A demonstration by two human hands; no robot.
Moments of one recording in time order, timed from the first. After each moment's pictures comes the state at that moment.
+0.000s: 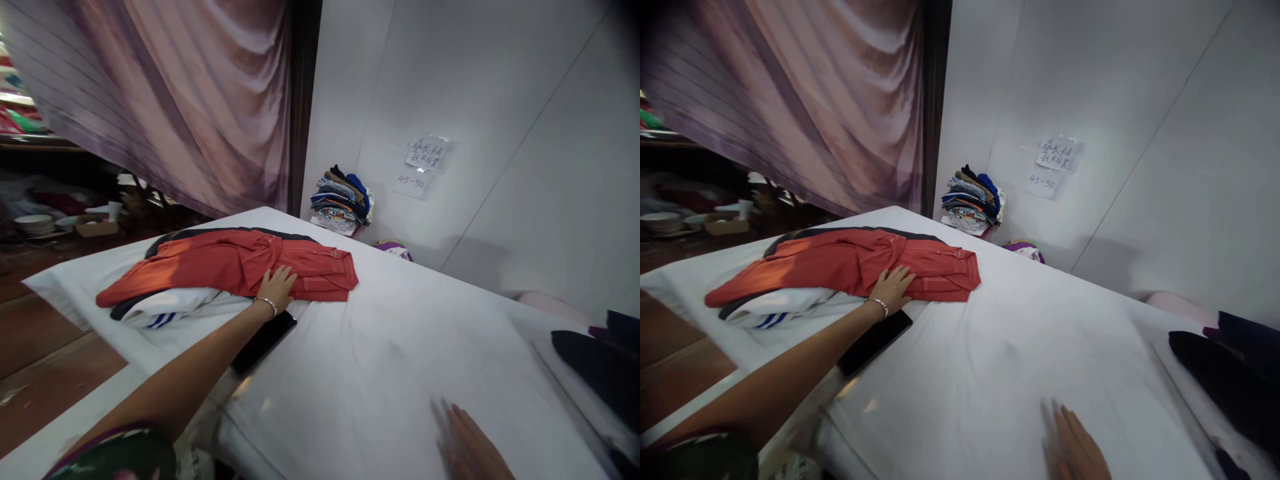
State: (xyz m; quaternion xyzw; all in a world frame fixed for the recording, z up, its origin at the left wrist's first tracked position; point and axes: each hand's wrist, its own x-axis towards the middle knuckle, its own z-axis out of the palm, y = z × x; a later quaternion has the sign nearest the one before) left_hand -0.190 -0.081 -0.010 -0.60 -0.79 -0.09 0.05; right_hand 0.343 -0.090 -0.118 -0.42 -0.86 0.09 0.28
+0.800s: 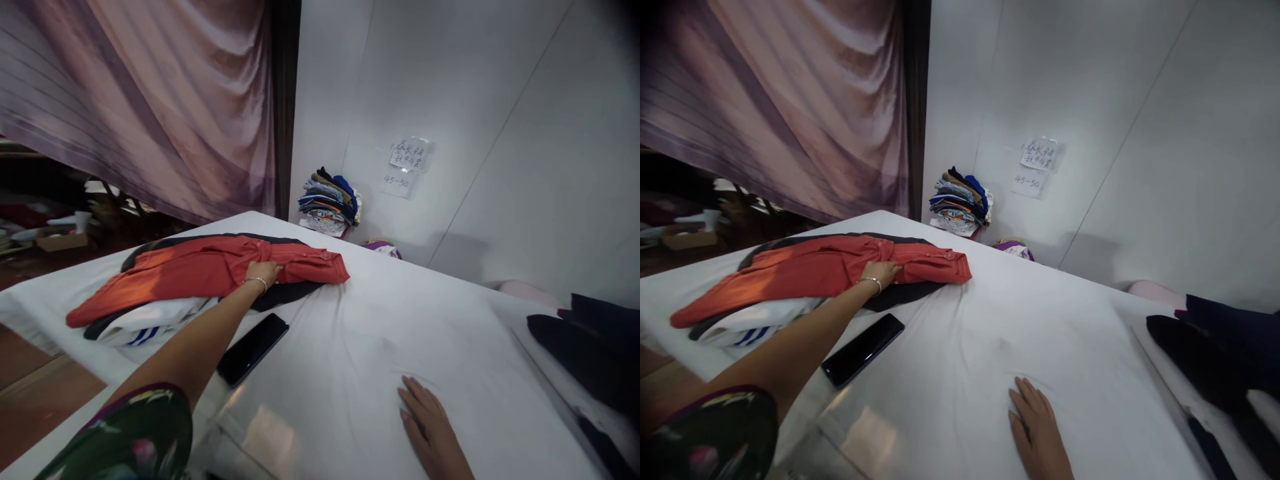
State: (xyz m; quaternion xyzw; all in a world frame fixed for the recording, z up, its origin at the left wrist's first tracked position) left_hand -0.237 -0.030 0.020 -0.53 -0.84 -0.07 0.03; right_hand 0.269 -0.098 -0.128 -0.38 -0.89 0.05 0.26
